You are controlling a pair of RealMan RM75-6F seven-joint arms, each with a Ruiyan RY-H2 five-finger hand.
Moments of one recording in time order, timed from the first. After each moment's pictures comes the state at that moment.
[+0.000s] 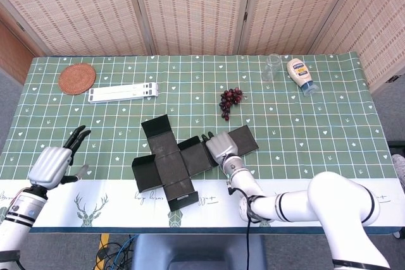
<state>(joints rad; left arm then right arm) -0.49 -1.00 0.01 -1.78 1.33 1.20 0.02 1.35 -1.63 0.00 -1.49 -0.18 0.90 -1.02</state>
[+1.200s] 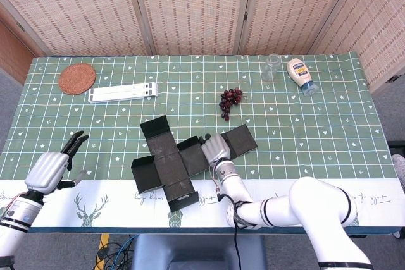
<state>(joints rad) -0.42 -0.98 -0.02 -1.77 1.40 1.16 -0.05 1.39 -1.74 0.01 -1.43 -0.10 1.01 -1.24</state>
